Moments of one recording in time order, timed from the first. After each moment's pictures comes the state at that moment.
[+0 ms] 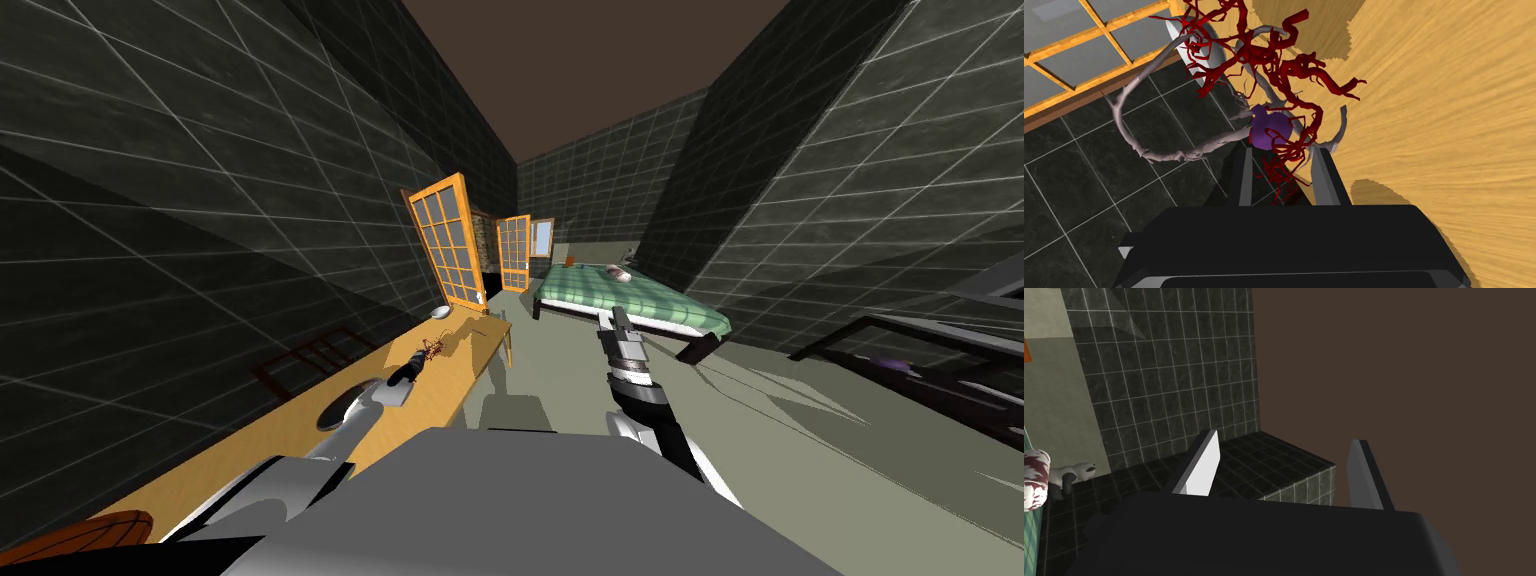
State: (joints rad) left arm -0.16 0.65 -0.01 -0.75 0.16 -0.03 0.25; right arm 0.52 -0.01 -0.01 -2.23 0.06 -0.57 -0.02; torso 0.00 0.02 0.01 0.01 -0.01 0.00
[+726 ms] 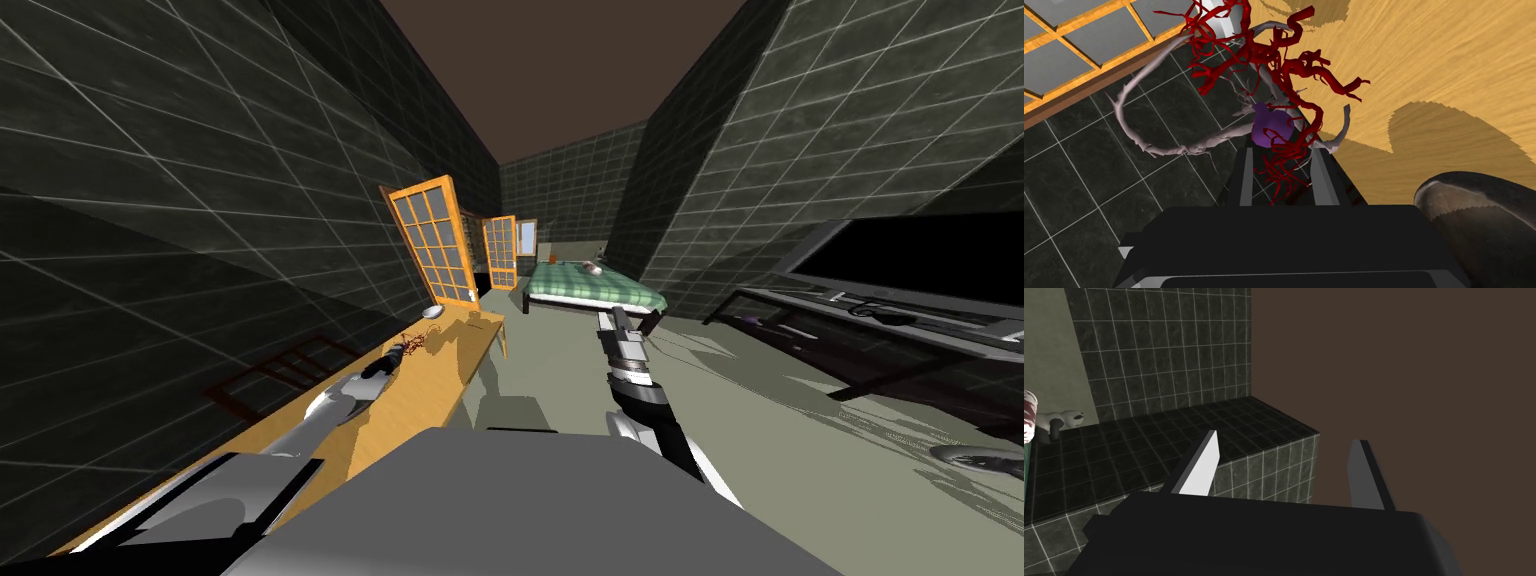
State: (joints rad) left arm -0.16 0.83 -0.01 -0.75 0.22 0.01 0.31; right arm 0.52 -0.01 -0.01 -2.23 0.06 -0.57 -0.02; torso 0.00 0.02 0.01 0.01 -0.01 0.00
